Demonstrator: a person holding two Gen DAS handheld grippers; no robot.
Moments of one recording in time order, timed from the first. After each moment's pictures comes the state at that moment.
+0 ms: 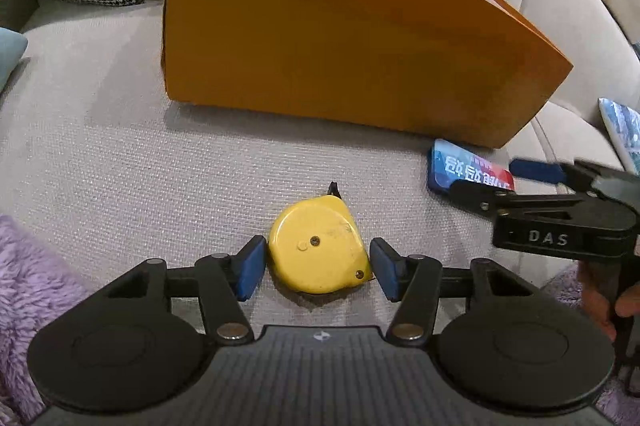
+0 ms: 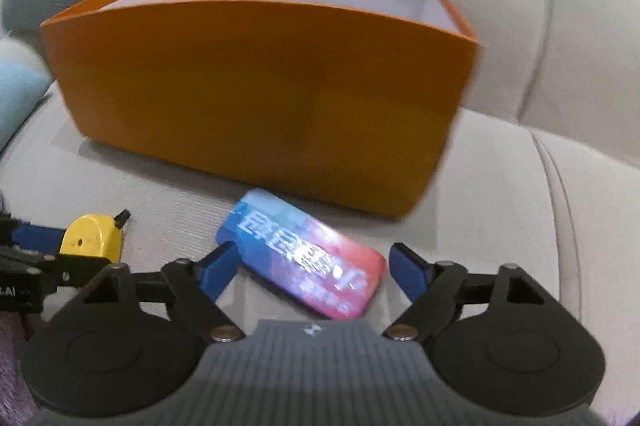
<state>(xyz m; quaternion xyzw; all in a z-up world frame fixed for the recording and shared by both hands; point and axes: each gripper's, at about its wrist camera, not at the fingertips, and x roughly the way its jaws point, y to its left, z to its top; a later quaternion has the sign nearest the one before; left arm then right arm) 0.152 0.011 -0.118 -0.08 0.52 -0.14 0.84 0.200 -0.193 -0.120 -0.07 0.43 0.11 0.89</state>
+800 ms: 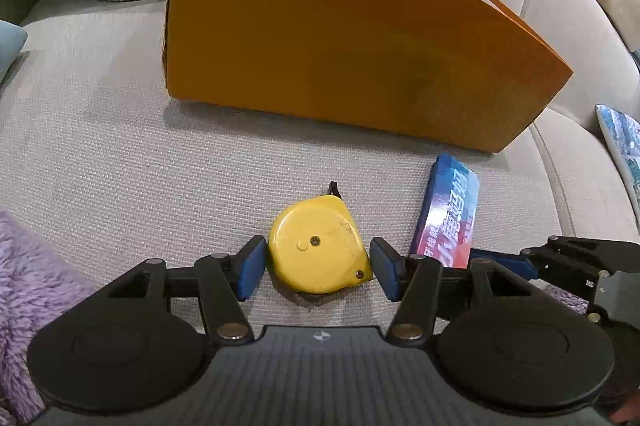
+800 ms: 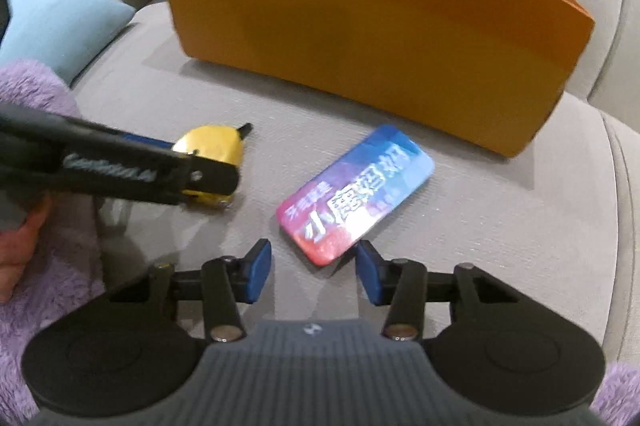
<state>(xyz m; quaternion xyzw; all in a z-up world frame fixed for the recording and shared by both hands) 0.155 0.020 -0.117 -0.09 0.52 -0.14 0.84 0.156 -0.158 -0.115 -0.07 0.49 0.17 0.85</state>
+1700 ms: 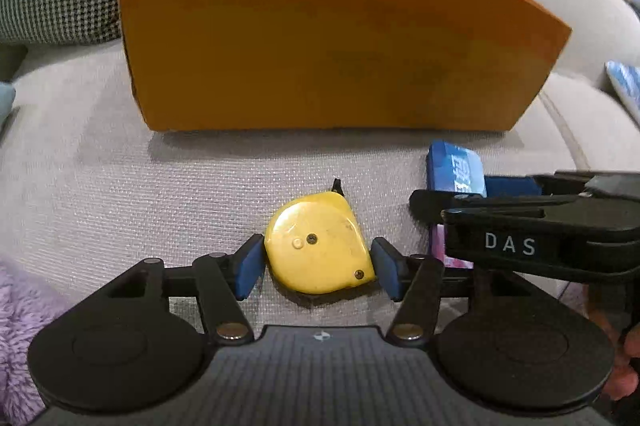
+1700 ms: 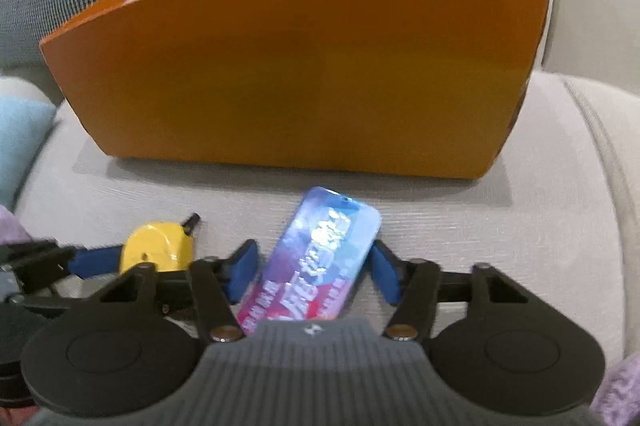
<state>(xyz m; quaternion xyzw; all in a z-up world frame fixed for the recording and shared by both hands) 0.158 -0.008 -0.124 0.00 0.51 -0.13 0.85 0.182 -0.185 -0.129 0.03 0.47 0.07 0.88</state>
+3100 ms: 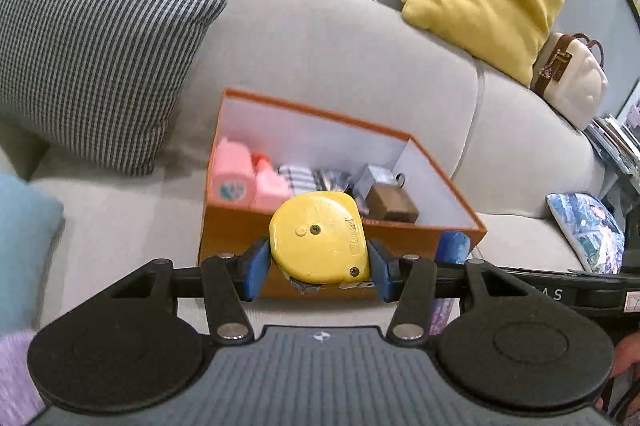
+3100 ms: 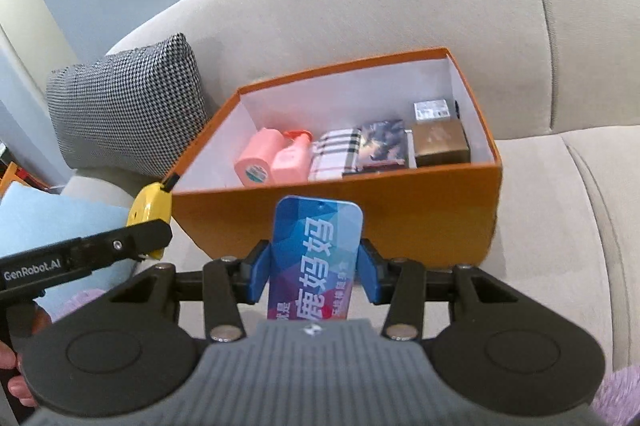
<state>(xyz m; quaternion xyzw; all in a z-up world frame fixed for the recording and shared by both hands) 0.178 0.051 0.001 -0.11 0.38 -0.17 0.90 0.188 -0.214 -0.015 0.15 0.40 0.13 0.89</state>
